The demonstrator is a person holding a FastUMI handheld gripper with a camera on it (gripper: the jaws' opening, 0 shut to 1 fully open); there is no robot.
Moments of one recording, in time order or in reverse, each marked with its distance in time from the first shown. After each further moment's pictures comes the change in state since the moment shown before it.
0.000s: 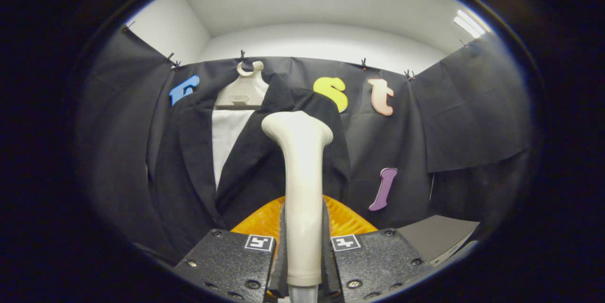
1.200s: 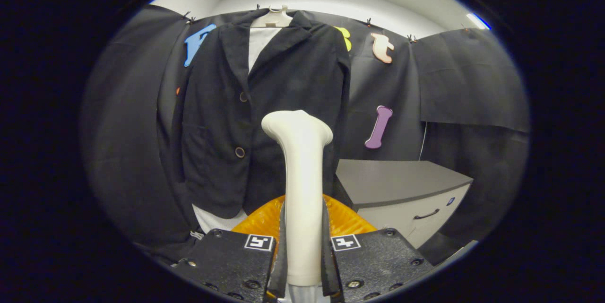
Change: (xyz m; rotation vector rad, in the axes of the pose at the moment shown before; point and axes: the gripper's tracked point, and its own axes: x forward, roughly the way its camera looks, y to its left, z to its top) arm -0.135 0.007 -0.185 -0.060 0.338 -0.025
